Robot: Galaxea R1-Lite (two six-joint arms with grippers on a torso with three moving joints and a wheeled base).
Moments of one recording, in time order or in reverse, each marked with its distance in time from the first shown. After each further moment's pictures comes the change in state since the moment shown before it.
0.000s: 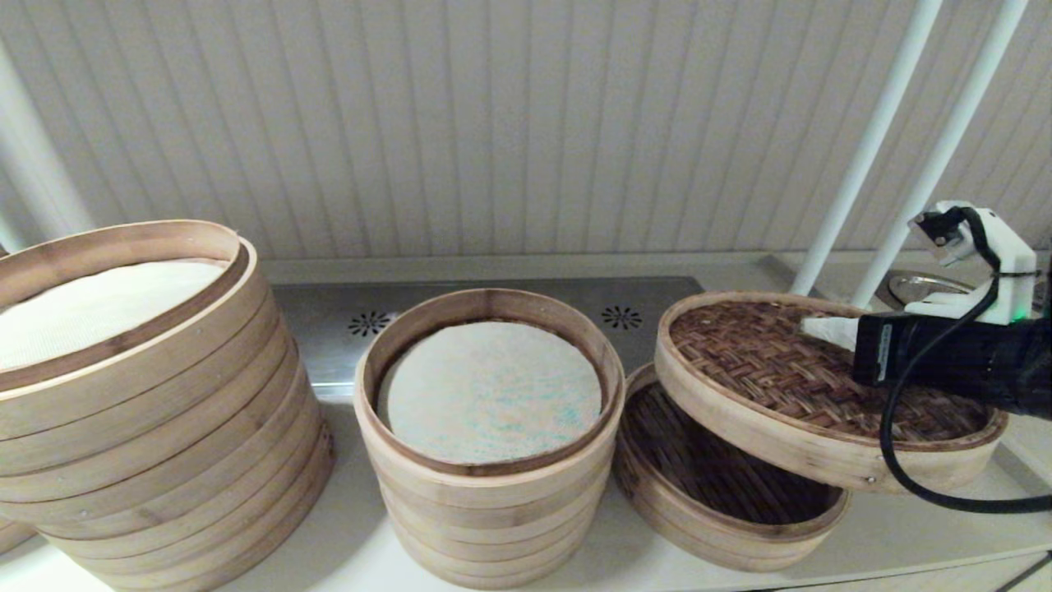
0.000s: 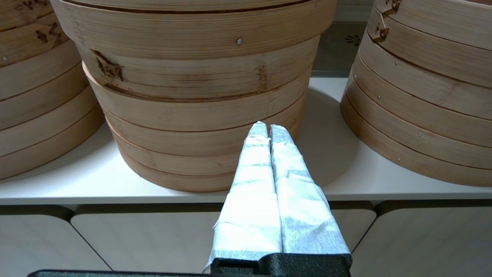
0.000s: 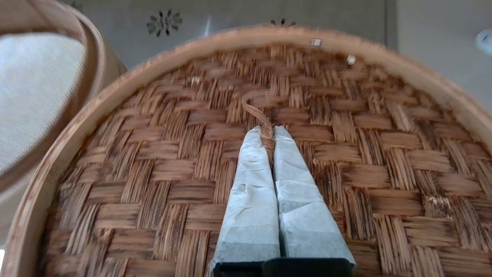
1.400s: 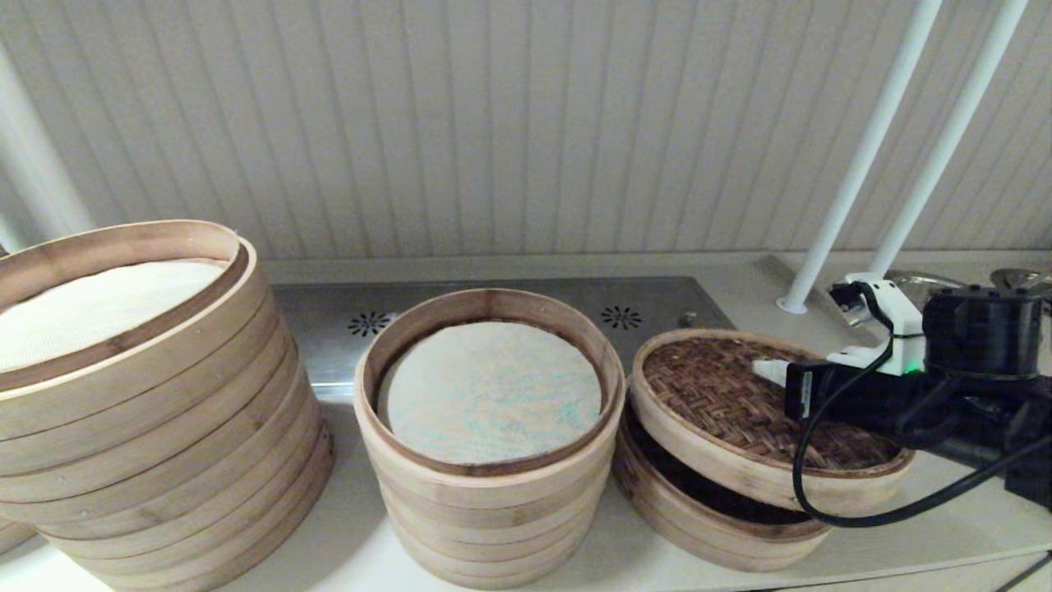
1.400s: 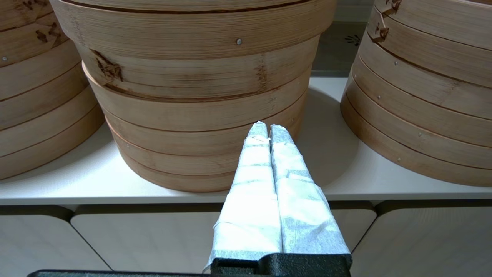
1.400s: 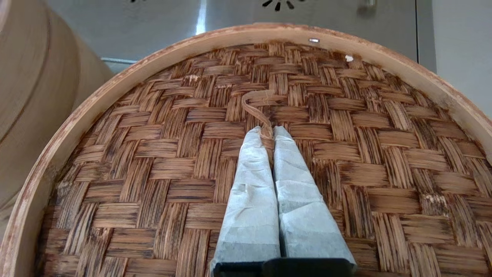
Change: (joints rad) left arm 0.000 0.000 0.000 0.000 0.000 0.000; right arm -0.001 0.229 0.191 -0.379 -0.003 0.012
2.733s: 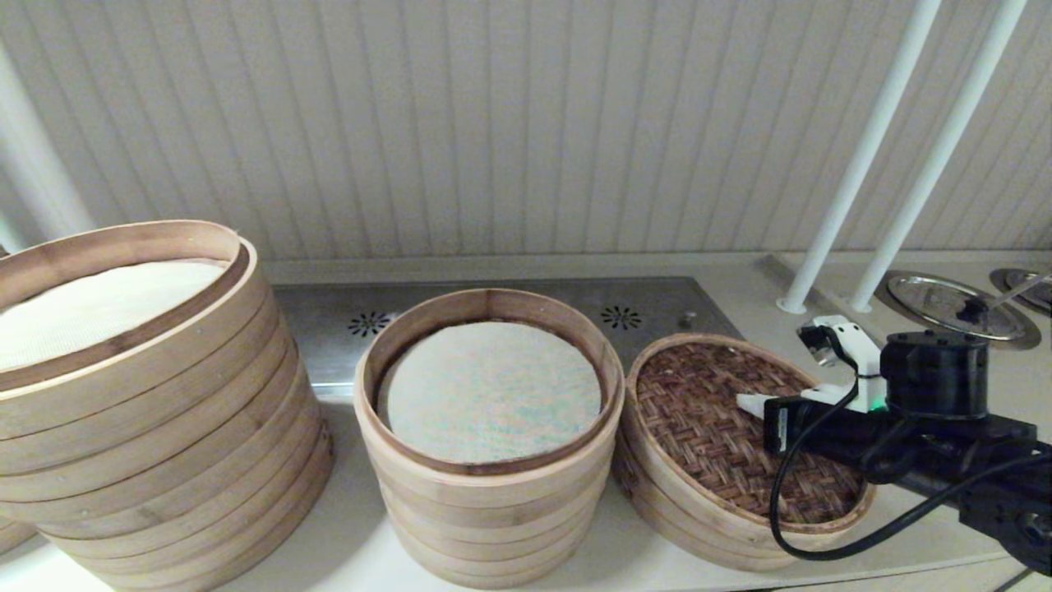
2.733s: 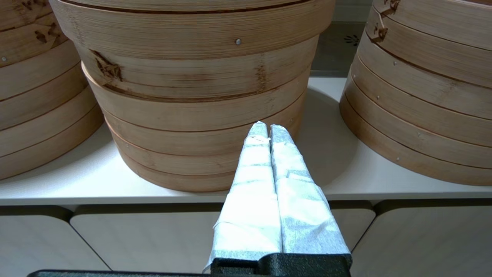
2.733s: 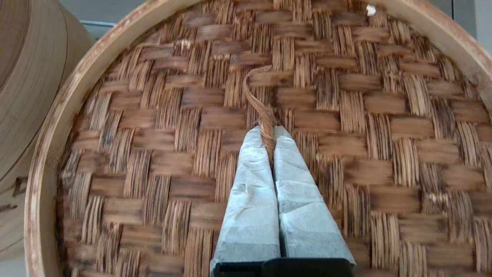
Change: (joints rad) left arm 0.000 0.000 0.000 0.000 -0.001 -0.001; right arm 0.014 0.128 0.118 -0.189 0.000 0.000
